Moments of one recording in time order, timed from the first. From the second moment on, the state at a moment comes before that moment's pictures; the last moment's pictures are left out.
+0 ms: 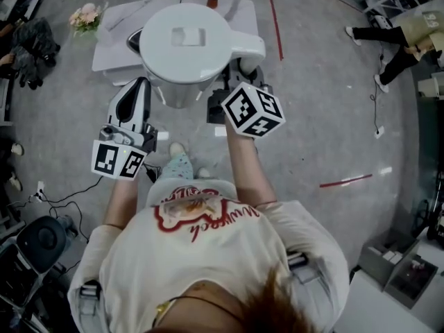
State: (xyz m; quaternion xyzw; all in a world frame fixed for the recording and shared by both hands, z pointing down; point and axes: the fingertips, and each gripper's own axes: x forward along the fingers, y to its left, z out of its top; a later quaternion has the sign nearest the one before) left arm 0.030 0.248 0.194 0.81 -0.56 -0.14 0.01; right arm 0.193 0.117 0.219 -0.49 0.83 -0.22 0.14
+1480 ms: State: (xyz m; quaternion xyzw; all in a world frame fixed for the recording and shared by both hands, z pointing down) left arm 0.019 0.288 0.178 0.83 -0.54 -0.13 0.00; right arm 0.194 0.163 0.203 -0.51 0.83 -0.18 0.15
